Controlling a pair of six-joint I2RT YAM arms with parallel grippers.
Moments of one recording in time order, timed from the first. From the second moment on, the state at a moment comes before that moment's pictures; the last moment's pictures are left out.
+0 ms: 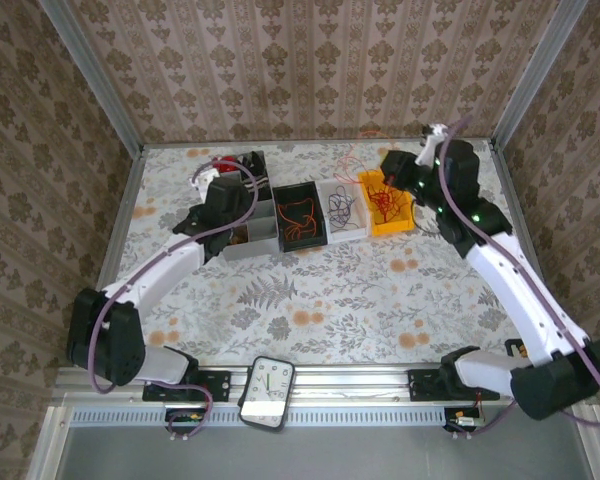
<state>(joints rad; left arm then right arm) -0.47 1.37 0.97 -0.25 -0.49 -0.58 0.31 1.24 1.27 -0.30 -0.14 0.65</state>
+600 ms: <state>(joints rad) -0.39 1.31 0.90 -0.26 -0.50 -0.60 0.44 1.82 1.58 -0.24 -0.34 0.71</state>
